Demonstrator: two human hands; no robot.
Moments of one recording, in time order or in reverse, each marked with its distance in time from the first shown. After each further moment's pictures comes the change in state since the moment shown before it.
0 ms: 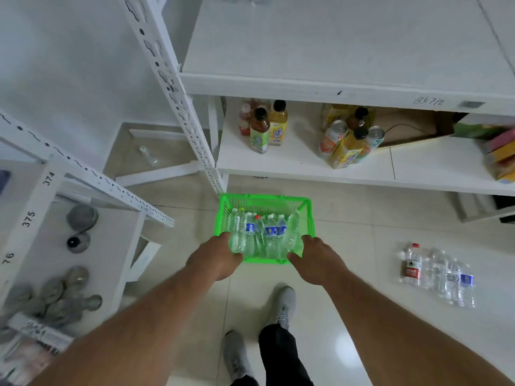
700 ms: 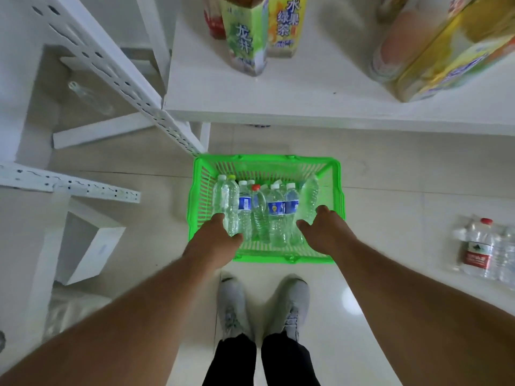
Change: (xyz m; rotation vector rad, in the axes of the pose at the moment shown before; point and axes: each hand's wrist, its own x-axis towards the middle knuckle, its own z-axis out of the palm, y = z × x) left_hand 0.278 -0.020 0.155 -0.149 -0.036 -0.161; right_hand 0.306 0.068 0.142 0.133 -0.084 0.183
